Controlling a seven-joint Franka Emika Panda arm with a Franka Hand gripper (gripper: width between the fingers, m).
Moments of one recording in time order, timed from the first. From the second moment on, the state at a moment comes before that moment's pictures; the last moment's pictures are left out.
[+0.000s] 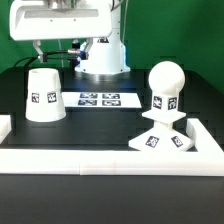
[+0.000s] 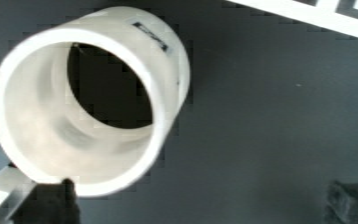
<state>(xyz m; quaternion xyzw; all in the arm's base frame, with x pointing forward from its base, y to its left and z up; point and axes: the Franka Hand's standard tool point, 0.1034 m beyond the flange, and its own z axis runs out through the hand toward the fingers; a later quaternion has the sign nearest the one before) 0.407 -0.104 0.112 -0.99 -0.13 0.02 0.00</state>
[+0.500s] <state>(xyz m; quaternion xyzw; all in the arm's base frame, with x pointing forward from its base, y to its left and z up) 0.400 -0.112 0.084 -0.99 -0.14 0.02 0.00</state>
